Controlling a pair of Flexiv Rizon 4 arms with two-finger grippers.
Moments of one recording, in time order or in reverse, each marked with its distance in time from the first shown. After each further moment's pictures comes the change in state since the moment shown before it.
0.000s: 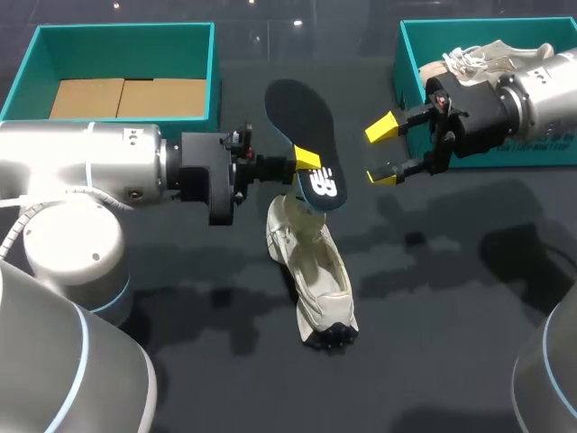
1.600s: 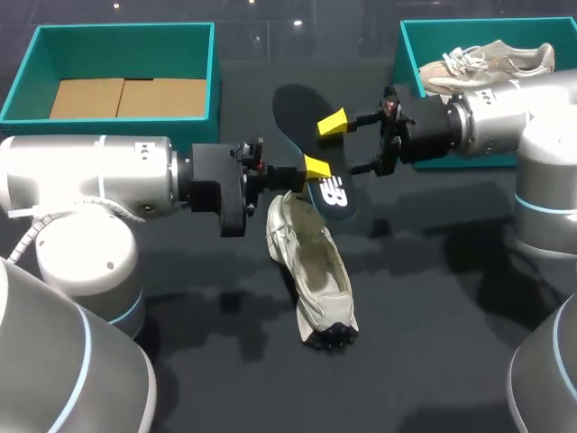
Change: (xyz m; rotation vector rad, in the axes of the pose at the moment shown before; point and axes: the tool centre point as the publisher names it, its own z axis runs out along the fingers) left arm 0.006 -0.009 0.013 -0.018 -0.002 0.038; right arm -0.017 0.051 0.059 -0.109 0.105 -0.007
